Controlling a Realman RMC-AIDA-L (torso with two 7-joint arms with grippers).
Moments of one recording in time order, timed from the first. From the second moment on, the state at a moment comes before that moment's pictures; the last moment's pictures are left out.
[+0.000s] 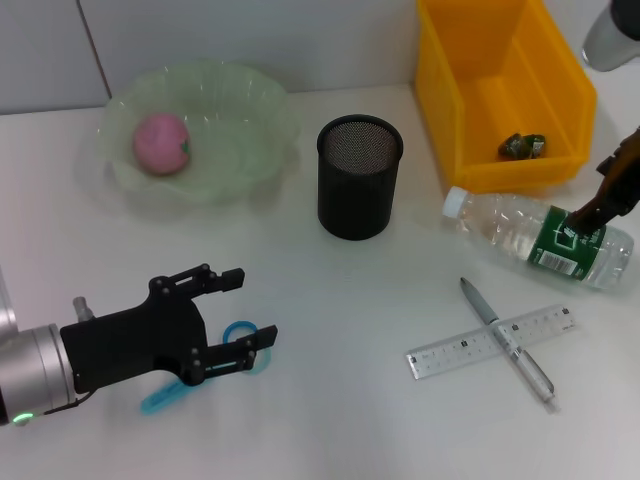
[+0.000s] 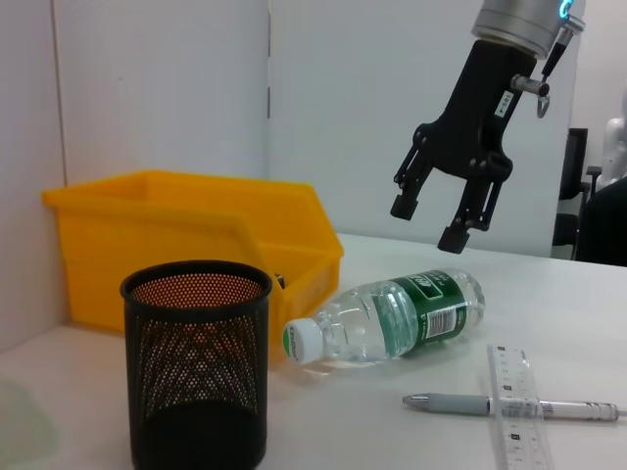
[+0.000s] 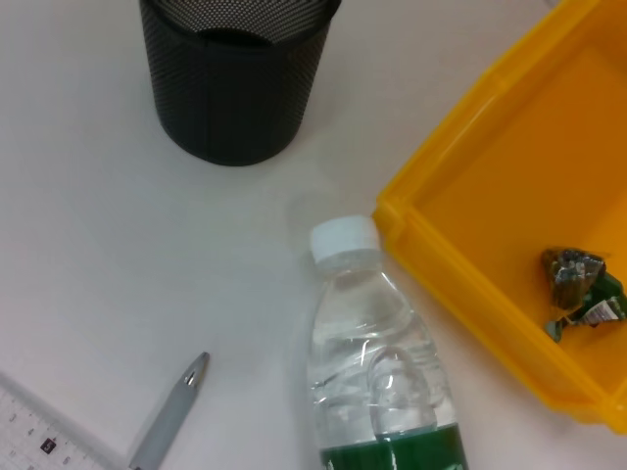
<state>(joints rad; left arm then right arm) -0.36 -2.07 1.22 0.56 1.51 1.36 -0.98 0.68 2.06 -1.05 -1.42 -2.90 -1.70 2.24</state>
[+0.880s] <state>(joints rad) -0.36 -2.07 1.22 0.55 1.51 1.36 -0.98 0.73 2.06 -1.06 -1.16 -2.92 -1.53 2.27</state>
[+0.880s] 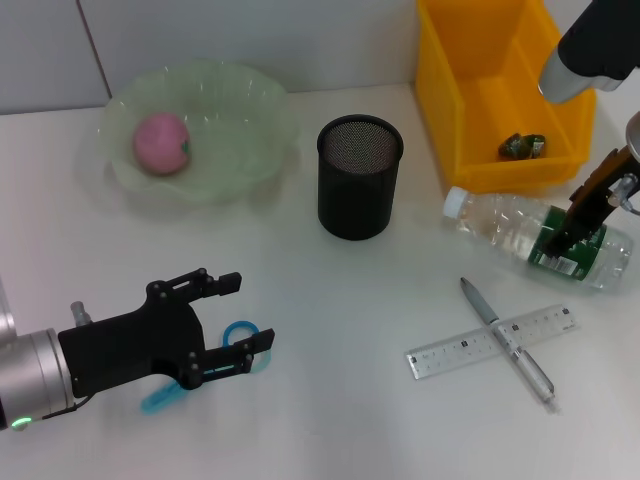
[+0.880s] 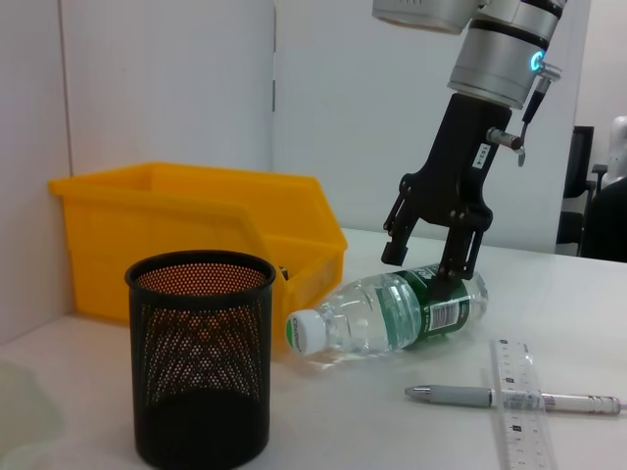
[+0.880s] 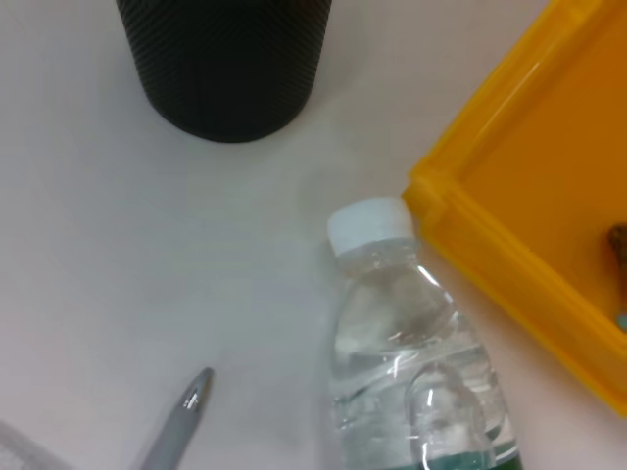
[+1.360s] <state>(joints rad) -0.36 -2.07 1.22 0.54 1.51 1.36 -0.98 0.74 2.05 -1.10 -1.08 -2.92 -1.47 2.27</state>
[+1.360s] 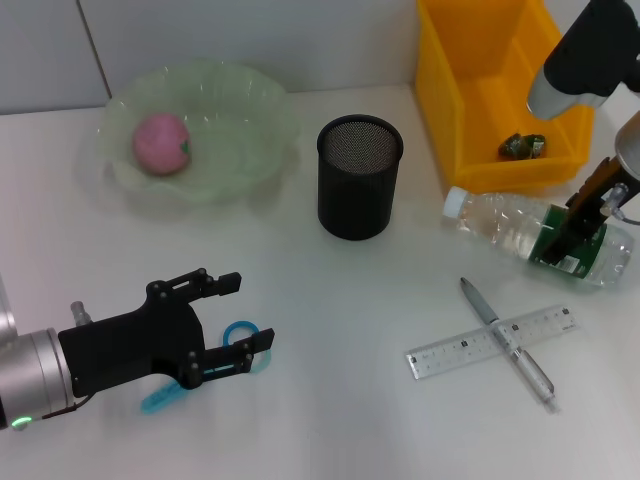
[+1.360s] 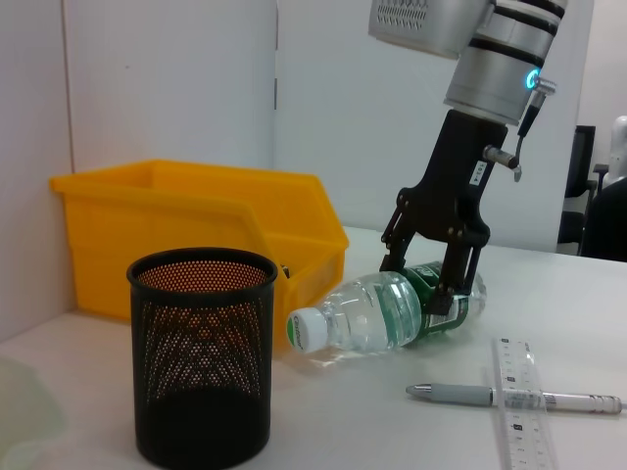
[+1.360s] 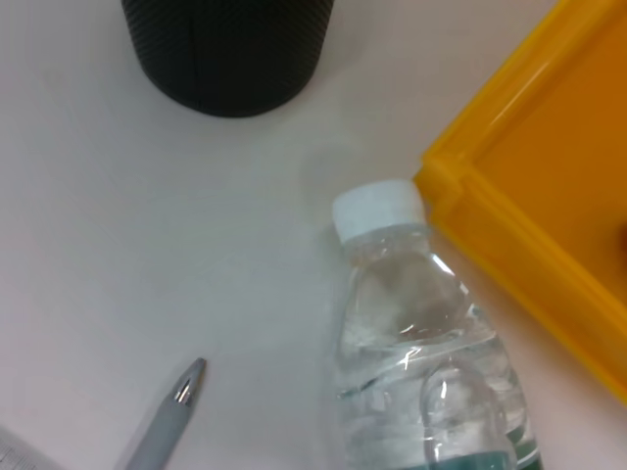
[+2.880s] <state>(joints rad) -0.37 -2.07 1.22 0.54 1.51 1.36 -0.98 0.77 2.05 -1.11 -0.92 -2.92 -1.34 2.27</state>
